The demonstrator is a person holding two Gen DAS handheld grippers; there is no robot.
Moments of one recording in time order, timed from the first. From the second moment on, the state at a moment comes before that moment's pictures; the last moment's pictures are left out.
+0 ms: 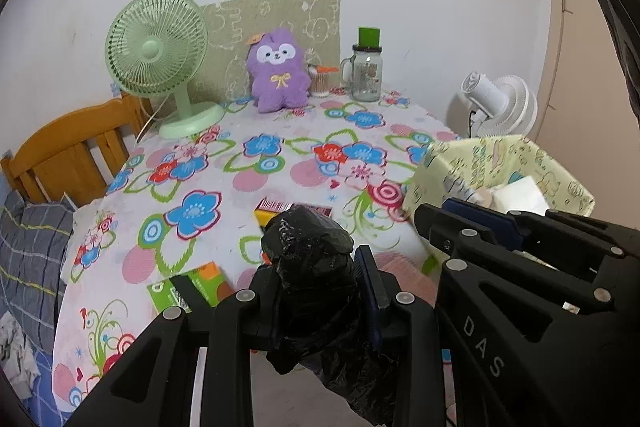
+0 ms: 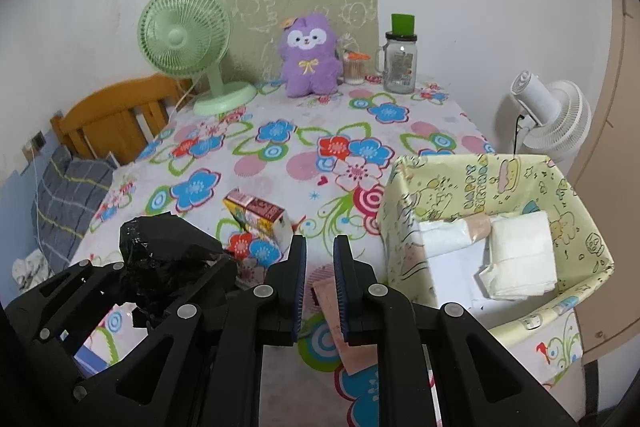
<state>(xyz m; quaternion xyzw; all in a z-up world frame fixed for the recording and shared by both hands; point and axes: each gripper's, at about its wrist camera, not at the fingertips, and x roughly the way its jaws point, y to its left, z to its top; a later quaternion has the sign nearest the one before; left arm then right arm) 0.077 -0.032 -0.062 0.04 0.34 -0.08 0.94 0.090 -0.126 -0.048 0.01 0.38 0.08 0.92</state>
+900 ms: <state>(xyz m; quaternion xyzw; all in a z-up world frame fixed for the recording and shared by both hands) 0.092 -0.008 -0.130 0.02 0.41 -0.08 0.91 0.118 -0.101 -0.123 -0.01 0.44 0.05 0.89</state>
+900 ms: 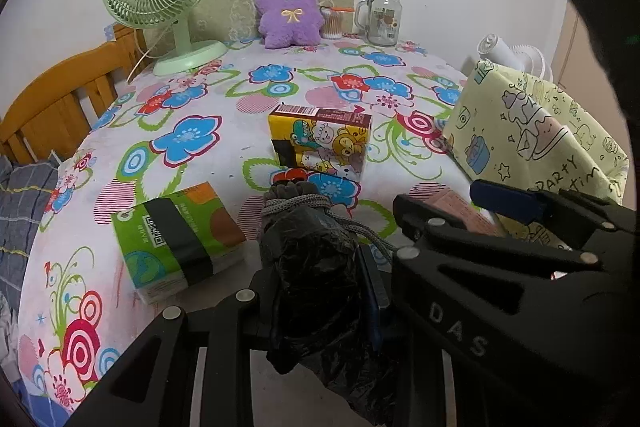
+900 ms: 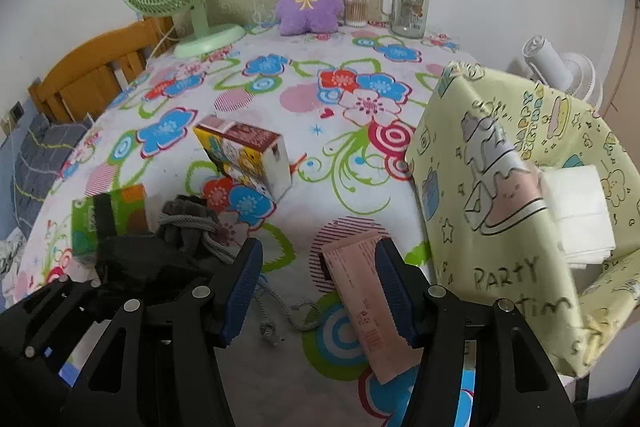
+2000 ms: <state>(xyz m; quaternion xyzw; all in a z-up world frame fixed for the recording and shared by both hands) 0.095 -0.025 -0.136 0.05 0.41 -0.07 0.91 0.123 -0.126 -0.145 0.01 0.47 0.00 0.88</state>
